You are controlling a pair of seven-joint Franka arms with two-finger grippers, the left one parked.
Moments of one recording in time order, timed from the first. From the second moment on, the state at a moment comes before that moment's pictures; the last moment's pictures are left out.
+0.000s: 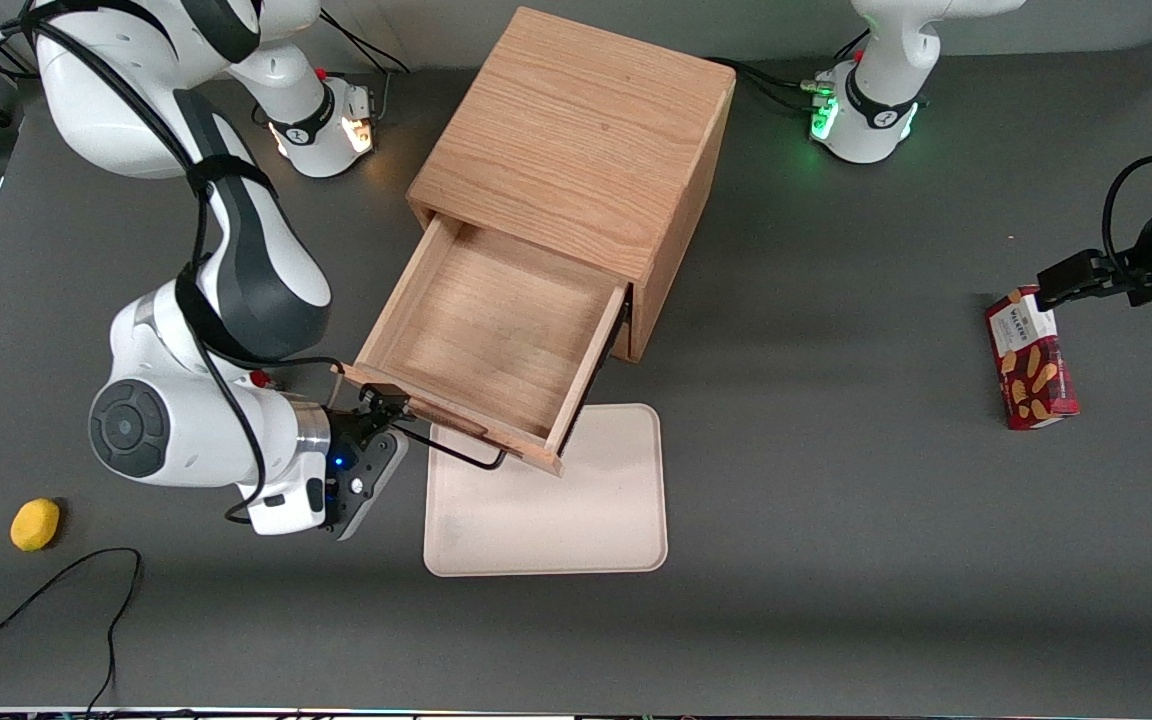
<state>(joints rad) 0.18 0.72 0.20 -0.98 0.10 1.60 -0.59</state>
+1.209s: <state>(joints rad) 0.08 0.32 -0.10 -1.24 0.04 1.29 -0.39</state>
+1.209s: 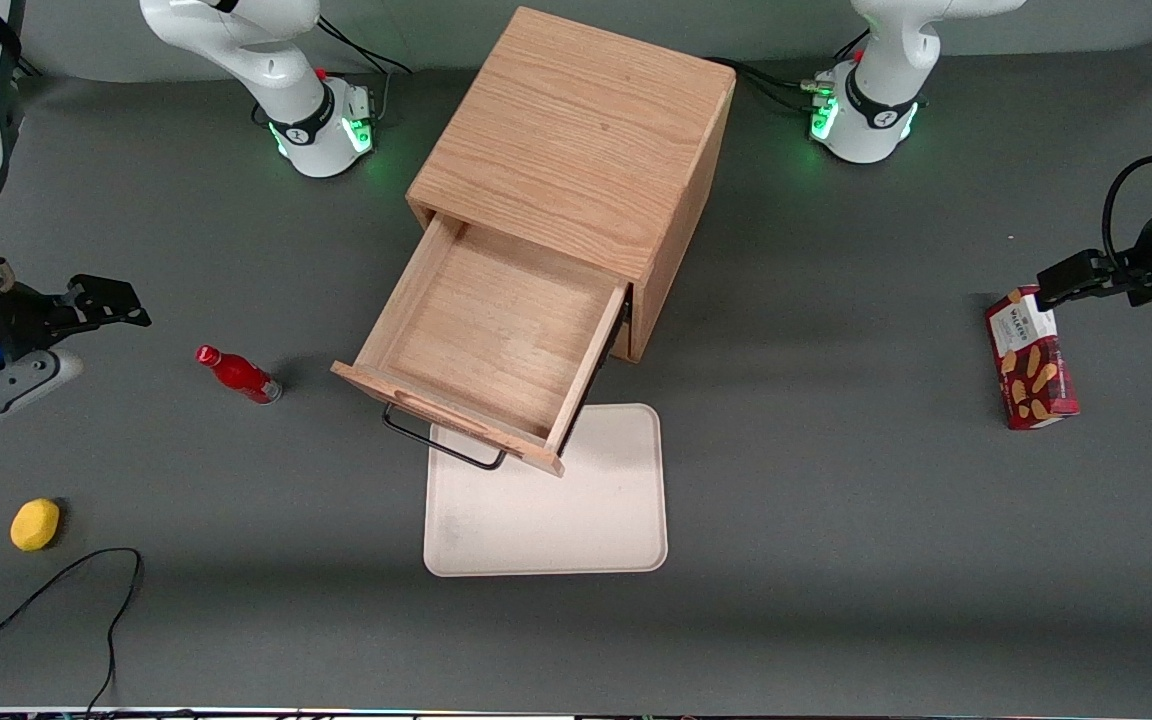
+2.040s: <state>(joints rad) 0.09 0.18 -0.17 -1.41 0.03 1.35 -0.17</state>
